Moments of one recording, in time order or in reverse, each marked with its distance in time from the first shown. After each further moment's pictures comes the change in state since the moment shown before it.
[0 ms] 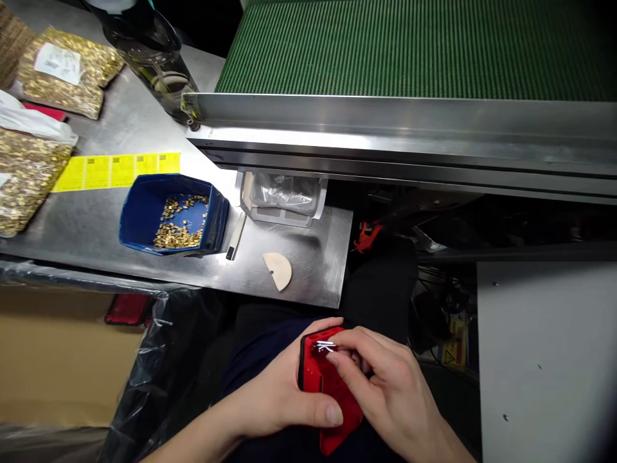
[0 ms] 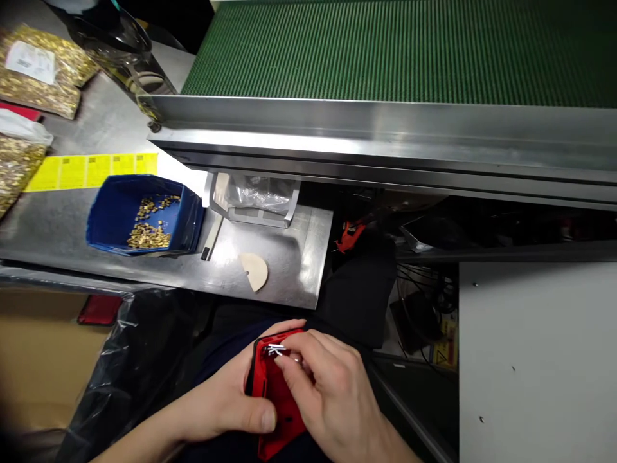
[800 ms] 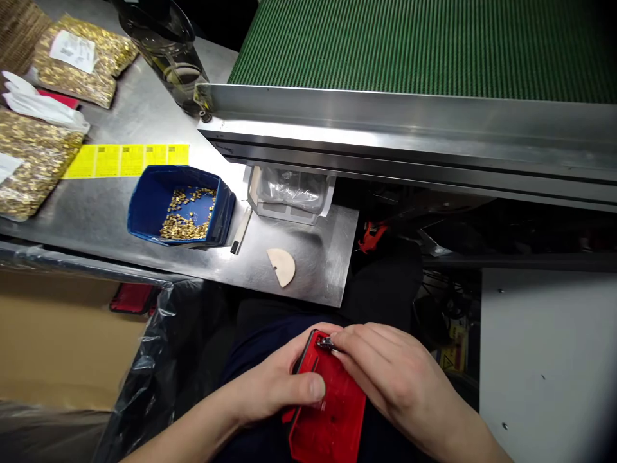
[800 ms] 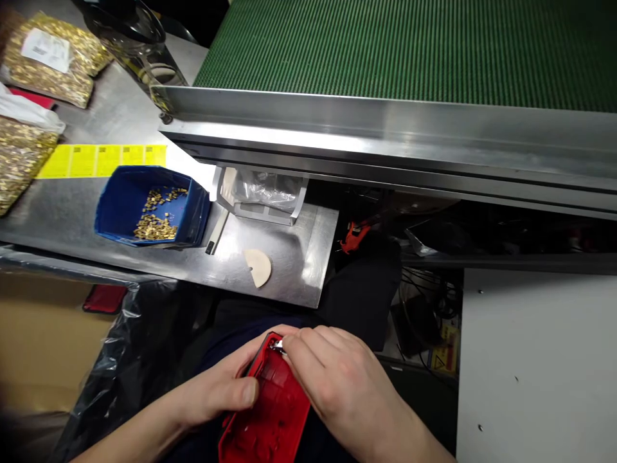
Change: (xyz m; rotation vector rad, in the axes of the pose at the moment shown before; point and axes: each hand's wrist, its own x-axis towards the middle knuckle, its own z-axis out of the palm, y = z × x) left_hand -0.003 0.010 -0.002 0.029 -0.042 -0.016; right_hand 0.012 0.002 -0.019 -0.376 -0.175 -0.409
